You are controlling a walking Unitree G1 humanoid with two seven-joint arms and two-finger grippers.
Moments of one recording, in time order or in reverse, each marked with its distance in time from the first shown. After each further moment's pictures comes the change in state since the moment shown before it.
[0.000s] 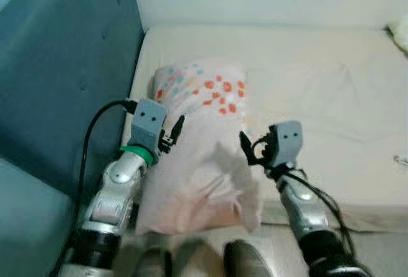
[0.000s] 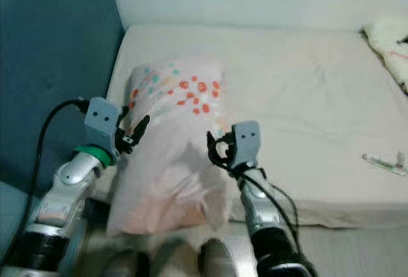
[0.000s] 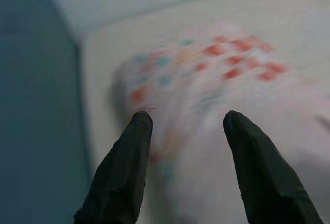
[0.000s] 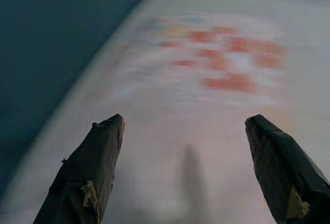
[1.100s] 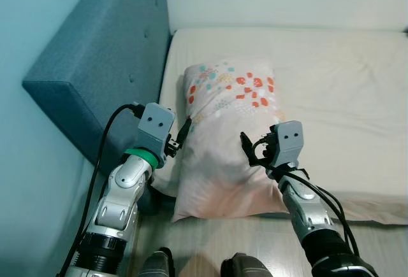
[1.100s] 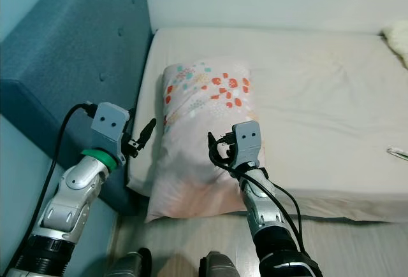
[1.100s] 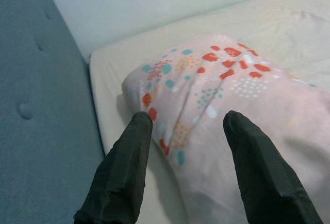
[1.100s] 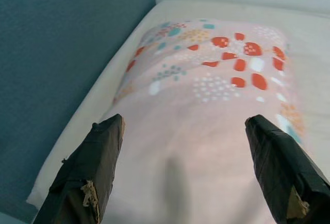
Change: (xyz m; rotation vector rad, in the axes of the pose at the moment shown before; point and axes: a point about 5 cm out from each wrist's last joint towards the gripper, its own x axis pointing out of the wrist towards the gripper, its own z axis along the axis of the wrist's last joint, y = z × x) left arm 0.003 -0.016 0.007 0.017 -0.056 -0.048; right arm -0.001 -0.010 0.002 -0.039 -0.001 -0.017
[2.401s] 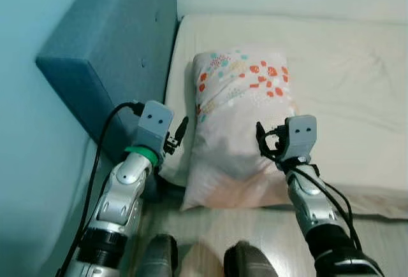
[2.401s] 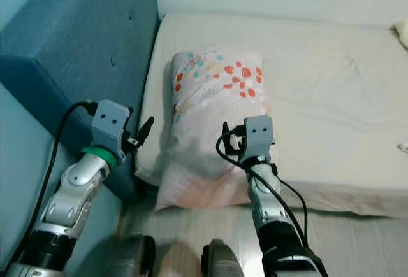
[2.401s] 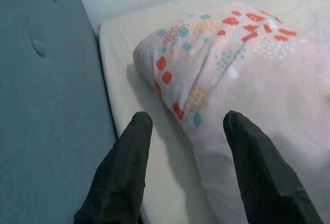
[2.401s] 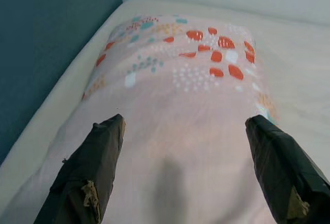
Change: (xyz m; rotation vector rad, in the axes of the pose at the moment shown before) left arm 0.004 -0.001 -0.007 -0.005 0.031 0.024; right arm 0.001 -0.027 0.012 -0.056 -0.058 -0.206
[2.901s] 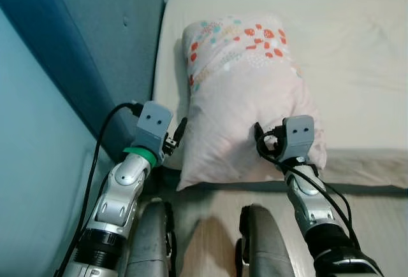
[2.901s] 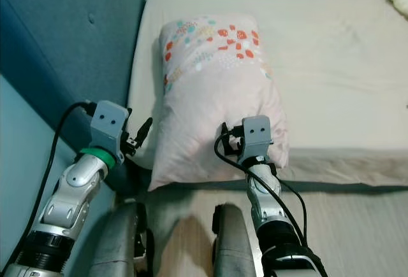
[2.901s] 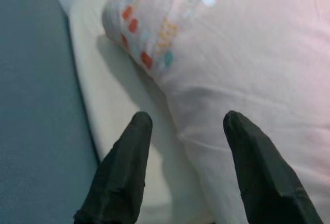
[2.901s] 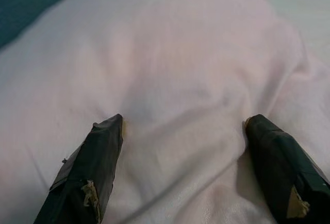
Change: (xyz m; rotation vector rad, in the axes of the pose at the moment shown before) left arm -0.002 0.000 -0.003 -0.001 0.010 0.000; right arm 0.000 -0.001 -0.001 -0.022 0.006 0.008
